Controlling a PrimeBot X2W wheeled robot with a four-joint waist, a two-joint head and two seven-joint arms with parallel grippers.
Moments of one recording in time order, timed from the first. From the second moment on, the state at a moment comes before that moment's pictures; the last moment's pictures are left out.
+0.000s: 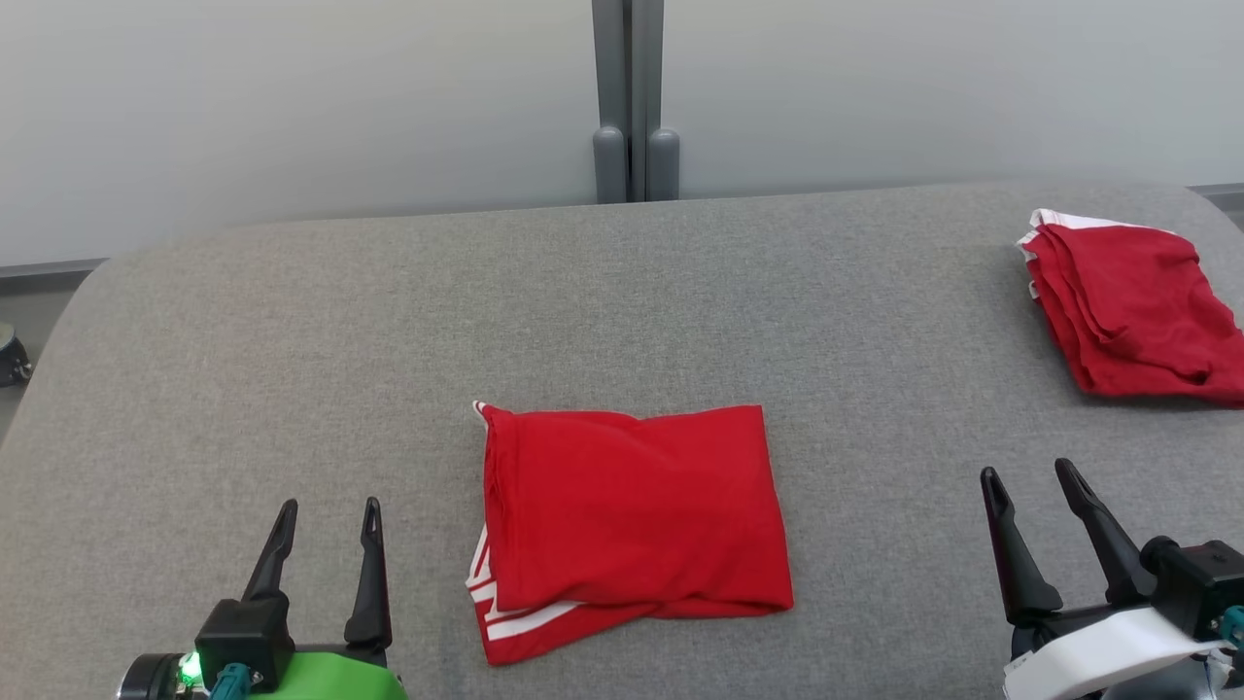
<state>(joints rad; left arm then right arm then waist) 0.05 0.18 -0.19 0.13 -0.24 0.08 -0.23 0.15 -0.17 0.02 -0.08 0.29 0.13 -0.12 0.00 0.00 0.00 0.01</state>
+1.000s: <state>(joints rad) 0.06 0.19 -0.20 0.13 -0.25 0.09 -0.24 0.21 -0.14 -0.03 -0.13 0.27 0.13 -0.09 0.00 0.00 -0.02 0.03</state>
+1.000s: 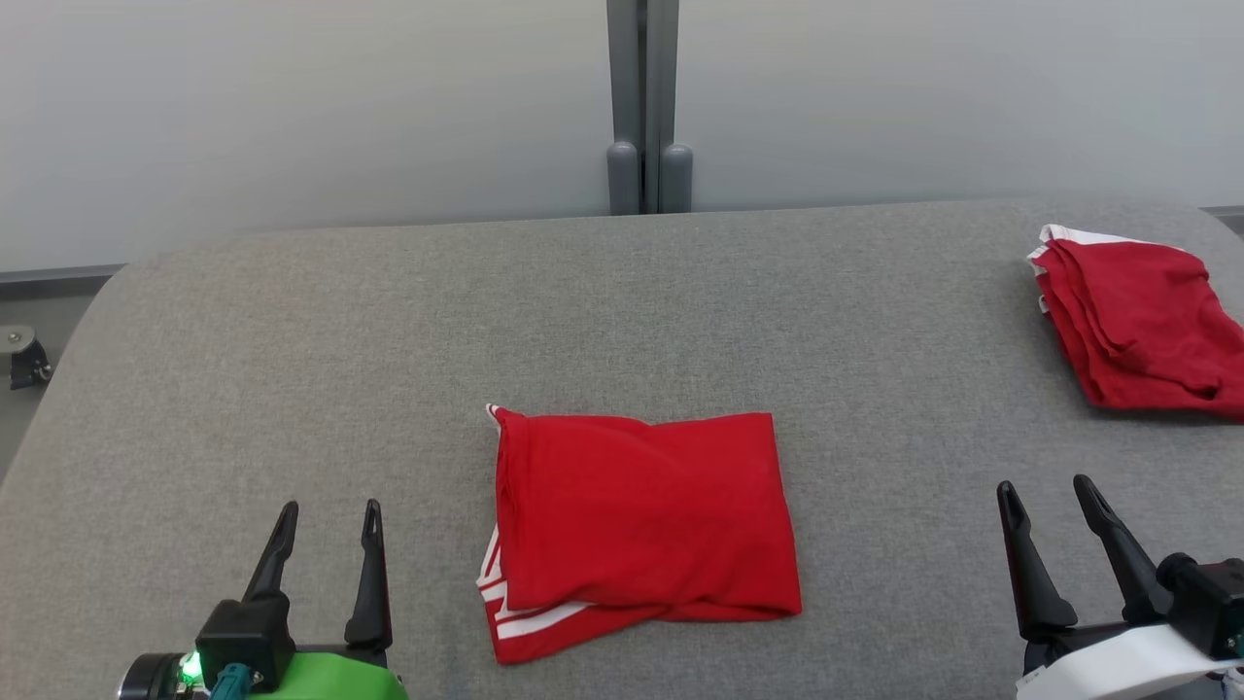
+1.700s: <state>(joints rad) -0.20 0.11 -0.26 0.09 -0.22 0.08 -0.26 -0.13 -0.17 0.22 0.29 0.36 0.13 -0.08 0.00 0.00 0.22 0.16</state>
